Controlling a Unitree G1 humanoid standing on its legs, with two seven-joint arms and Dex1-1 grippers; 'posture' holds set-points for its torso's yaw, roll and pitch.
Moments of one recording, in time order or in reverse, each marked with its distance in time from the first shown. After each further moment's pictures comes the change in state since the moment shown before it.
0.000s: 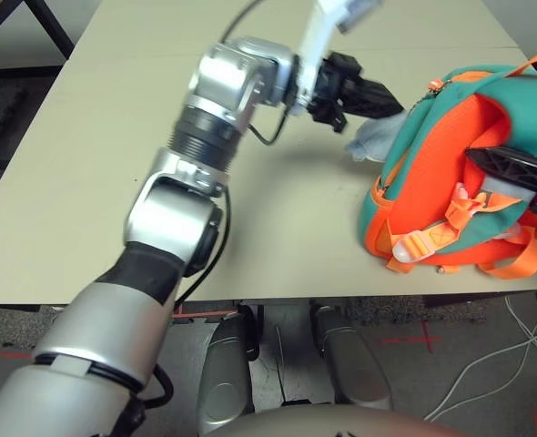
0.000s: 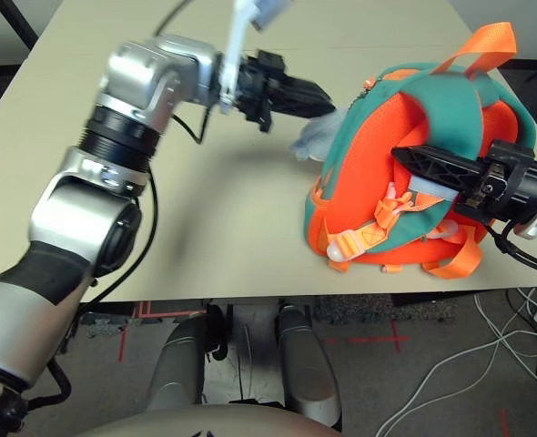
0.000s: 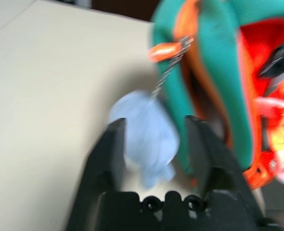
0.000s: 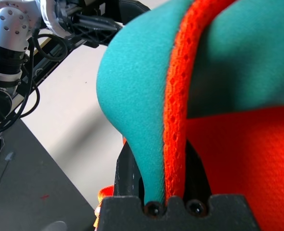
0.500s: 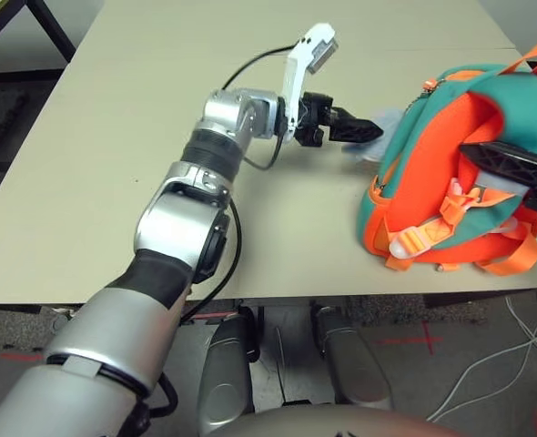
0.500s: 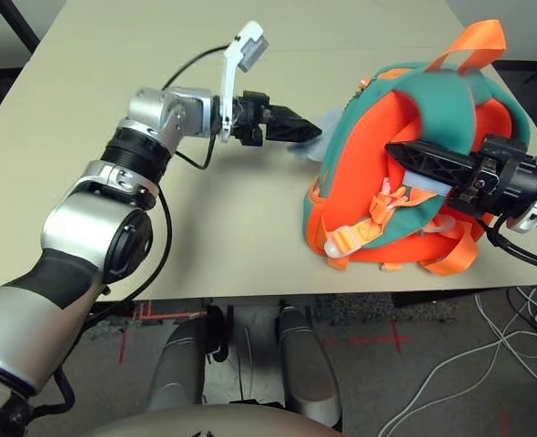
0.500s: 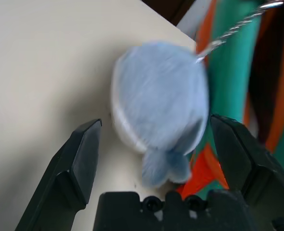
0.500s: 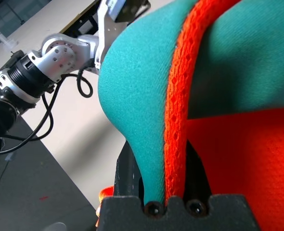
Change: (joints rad) left arm 0.017 -0.172 0.128 0.477 -0.009 -0.129 0.068; right arm -0.004 0.019 0.019 -0.018 -0.007 -0.003 -0.008
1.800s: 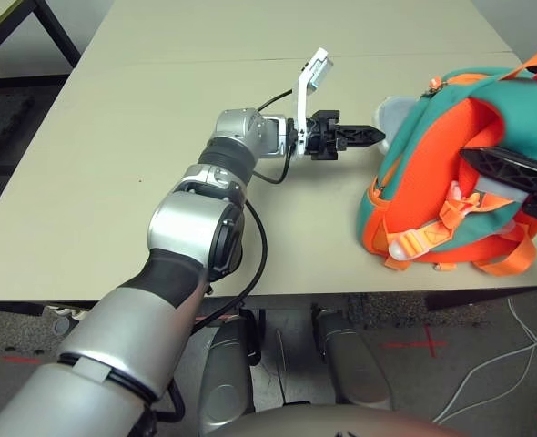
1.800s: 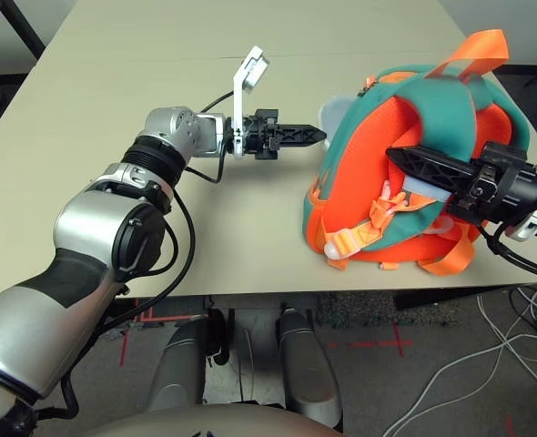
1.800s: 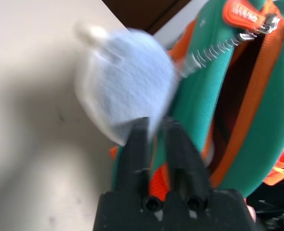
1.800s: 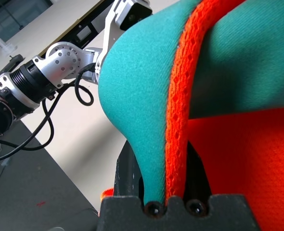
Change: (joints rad) left arm -0.027 -0.038 0.139 0.074 -0.042 0.093 -0.026; right arm 0.023 0.014 -0.019 -0.025 0.023 -0.016 -0.034
